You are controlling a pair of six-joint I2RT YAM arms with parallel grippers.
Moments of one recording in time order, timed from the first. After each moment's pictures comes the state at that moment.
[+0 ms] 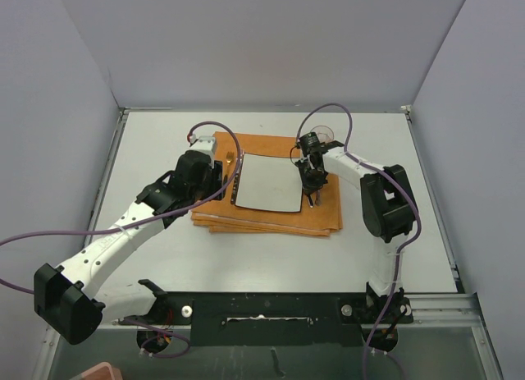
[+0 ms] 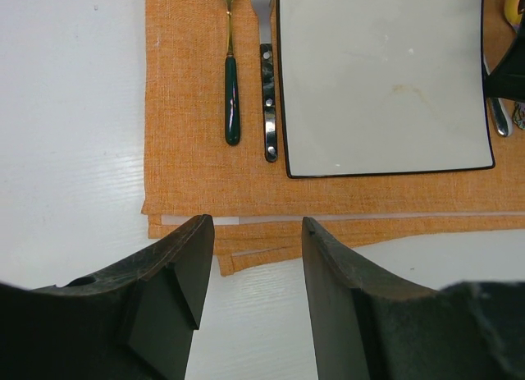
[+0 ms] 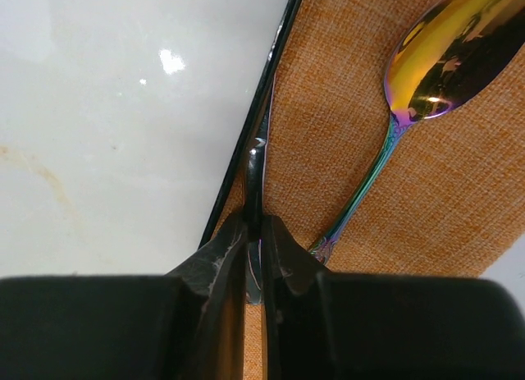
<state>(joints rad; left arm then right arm) -0.61 1.18 1.03 -0.54 -0.28 -0.38 0.41 2.00 1.44 -0.69 0.04 0.15</state>
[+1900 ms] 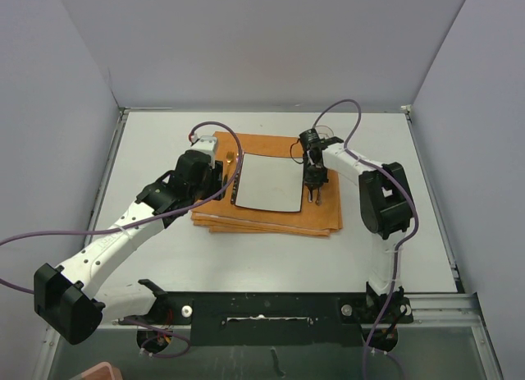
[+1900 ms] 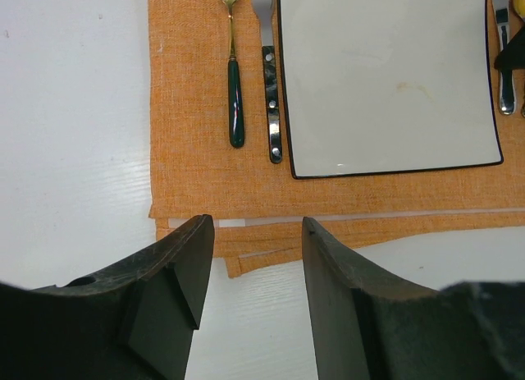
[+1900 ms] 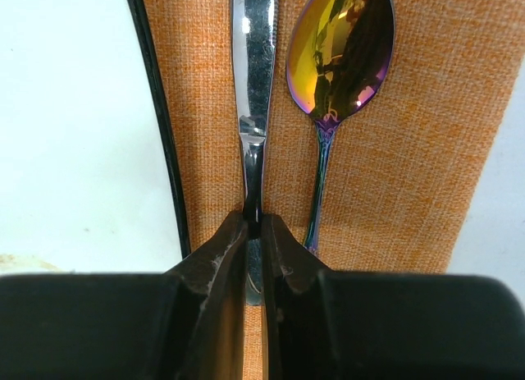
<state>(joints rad) -0.61 1.18 1.03 -0.54 -0.28 -0.34 0.40 2.04 1.50 -0.73 0.18 0.47</state>
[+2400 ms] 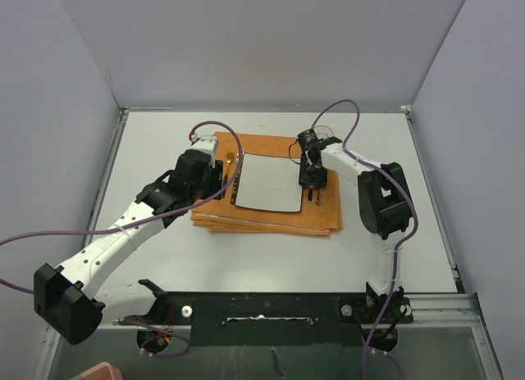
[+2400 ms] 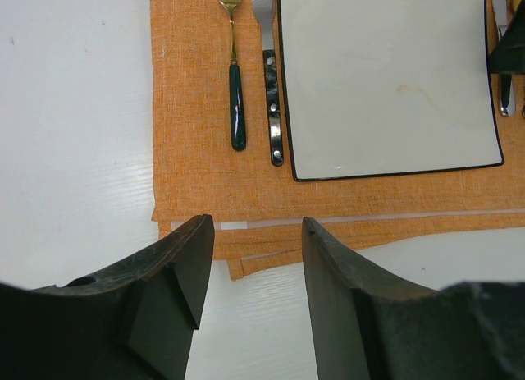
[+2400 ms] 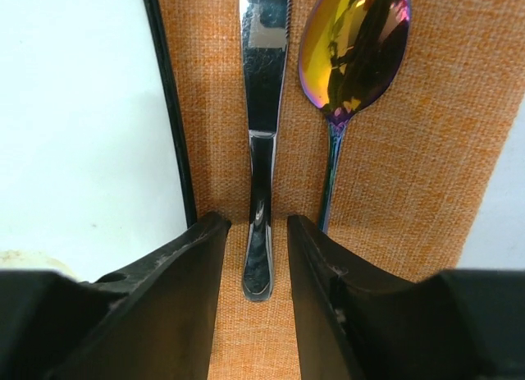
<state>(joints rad) -0.61 1.18 1.04 -0.53 -0.28 -0.33 0.40 2.04 1.51 -0.74 0.18 0.48</state>
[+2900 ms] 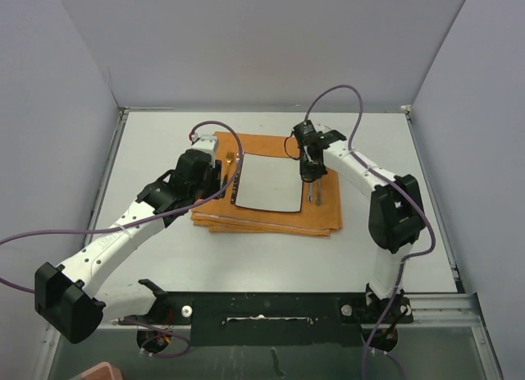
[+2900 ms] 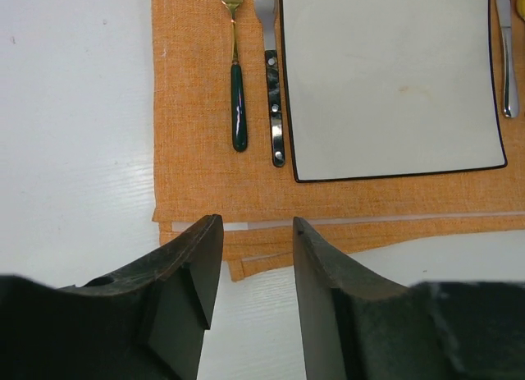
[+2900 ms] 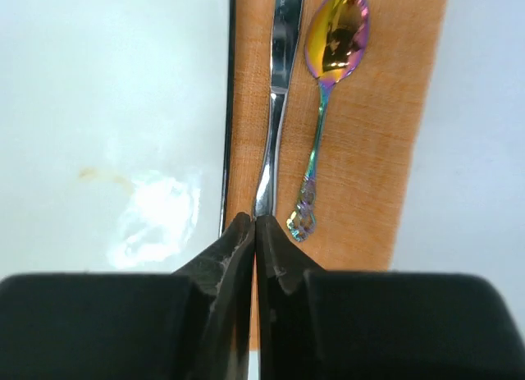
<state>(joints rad) -0.61 1.19 1.04 -0.53 -0.28 -0.34 0.46 1.94 1.55 -0.83 0.26 0.43</state>
